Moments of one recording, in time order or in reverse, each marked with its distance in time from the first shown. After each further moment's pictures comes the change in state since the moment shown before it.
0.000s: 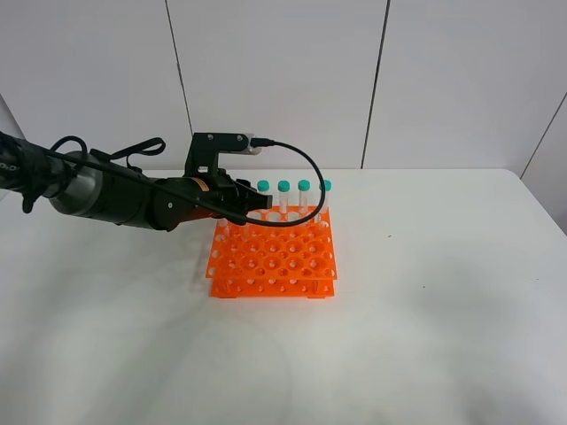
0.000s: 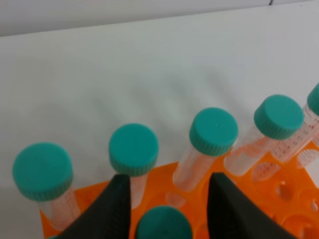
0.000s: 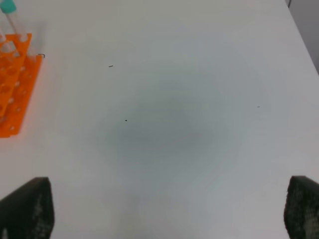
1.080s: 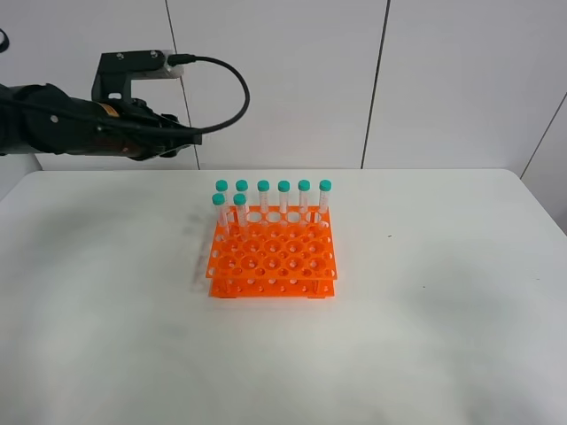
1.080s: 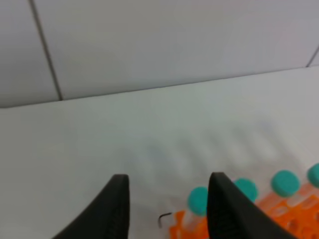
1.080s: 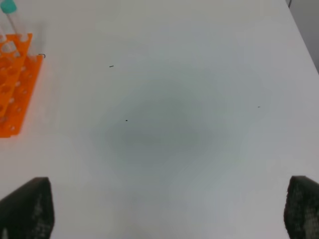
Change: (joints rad) left arm 0.206 -0.344 0.000 0.054 0.334 0.042; right arm 0.000 0.000 0.000 0.001 0.000 0.000
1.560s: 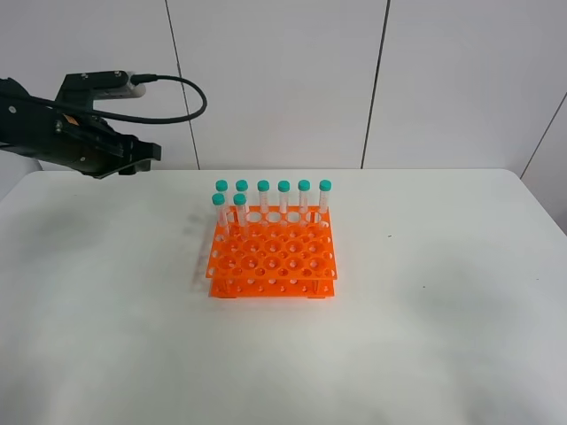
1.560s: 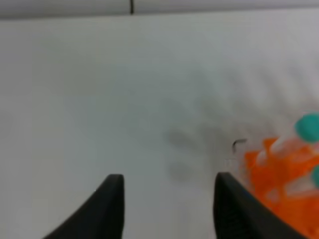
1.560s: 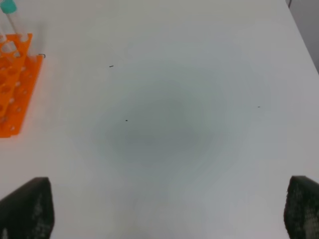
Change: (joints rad) left arm 0.155 -0.007 0.000 0.017 0.236 0.013; right arm 0.000 0.000 0.000 0.000 0.000 0.000
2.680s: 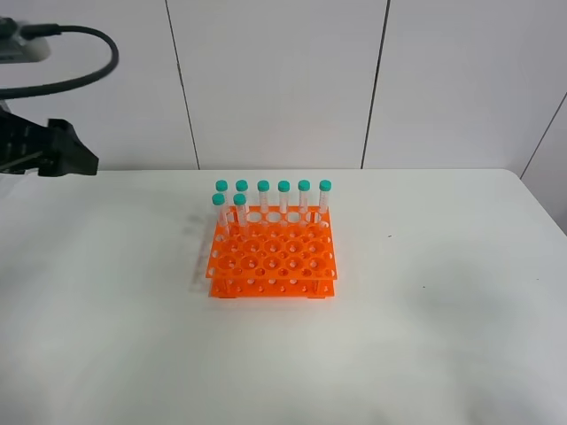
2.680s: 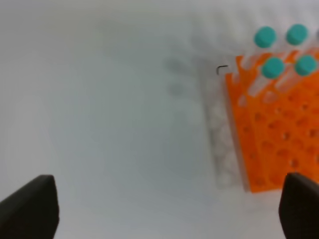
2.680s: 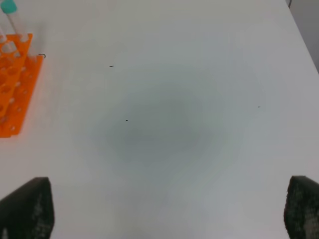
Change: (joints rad) left arm 0.041 -0.497 0.078 0.034 0.455 0.001; right arm 0.000 0.000 0.000 0.000 0.000 0.000
